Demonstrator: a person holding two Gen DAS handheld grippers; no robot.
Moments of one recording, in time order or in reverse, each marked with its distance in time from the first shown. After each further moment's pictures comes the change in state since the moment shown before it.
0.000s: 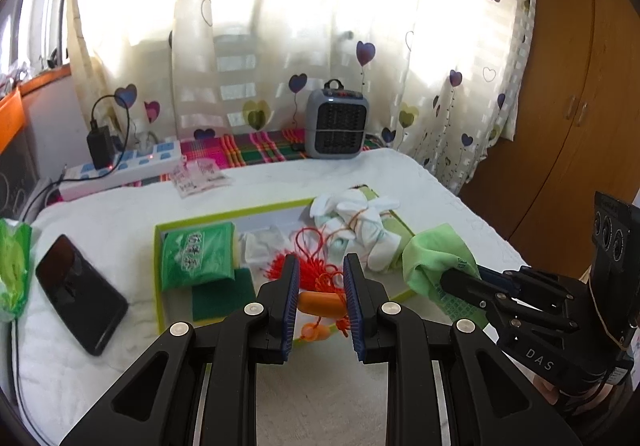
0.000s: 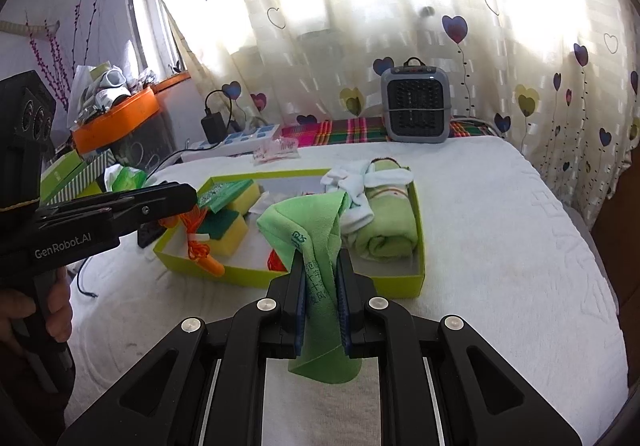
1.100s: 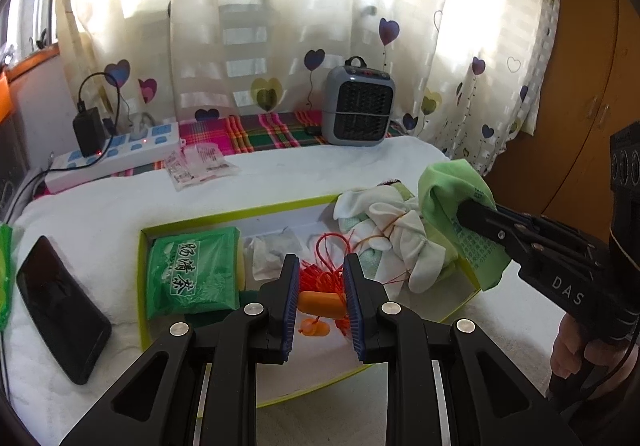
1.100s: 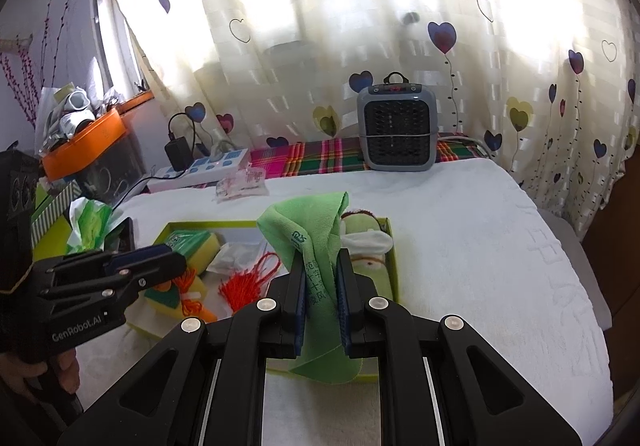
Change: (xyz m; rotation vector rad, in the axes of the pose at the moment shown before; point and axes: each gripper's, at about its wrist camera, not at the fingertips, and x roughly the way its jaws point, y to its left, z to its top) left arm 0.061 0.017 0.010 -0.031 0.074 0.025; right arm 0.041 -0.020 0.048 0.030 -0.008 -0.075
